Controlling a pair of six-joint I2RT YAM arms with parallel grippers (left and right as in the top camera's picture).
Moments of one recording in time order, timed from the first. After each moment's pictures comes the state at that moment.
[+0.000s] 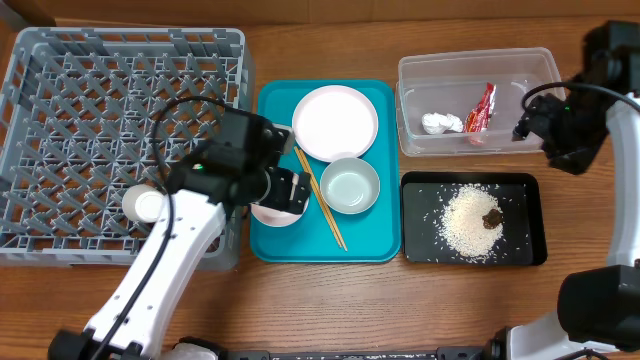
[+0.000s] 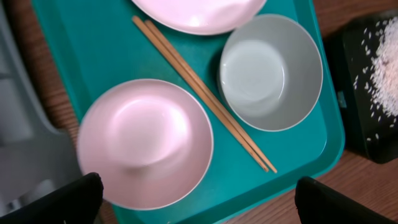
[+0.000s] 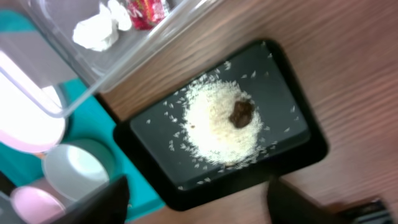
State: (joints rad) left arm -0.31 1.43 1.14 -0.86 0.21 -0.07; right arm -0.19 1.74 1.84 -1.57 -0.12 0.43
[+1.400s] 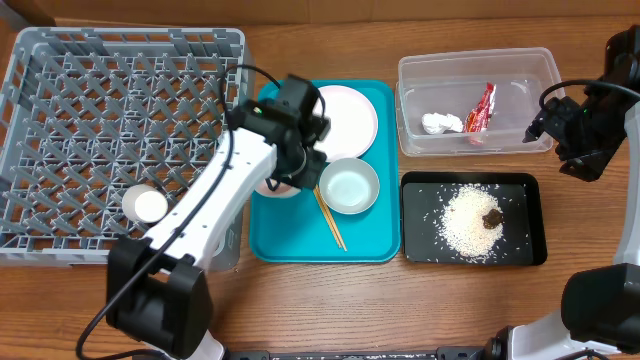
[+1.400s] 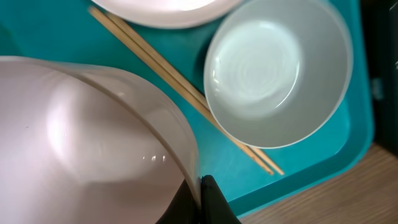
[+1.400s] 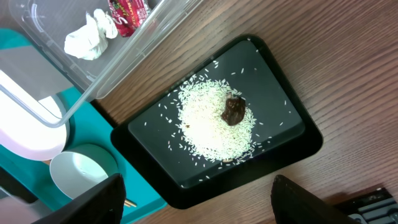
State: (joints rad) left arm -0.41 1.77 1.50 -1.10 0.12 -0.06; right arm -0.25 1.74 1.84 -1.58 -0.15 0.43
